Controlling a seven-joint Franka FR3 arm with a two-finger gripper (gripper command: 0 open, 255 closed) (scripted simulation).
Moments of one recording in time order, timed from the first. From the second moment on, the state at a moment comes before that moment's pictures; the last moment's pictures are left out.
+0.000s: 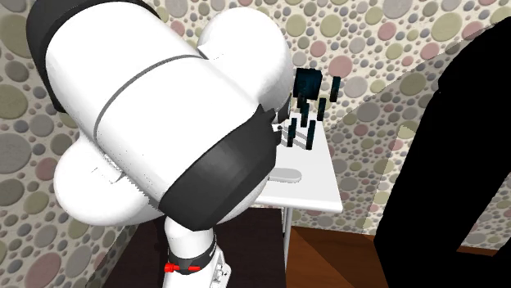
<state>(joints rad) 0.15 -0.87 -0.88 -2.85 -0.72 2.05 -1.55</state>
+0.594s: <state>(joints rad) 0.15 -0.85 -0.90 -2.86 -0.74 2.08 -1.55</state>
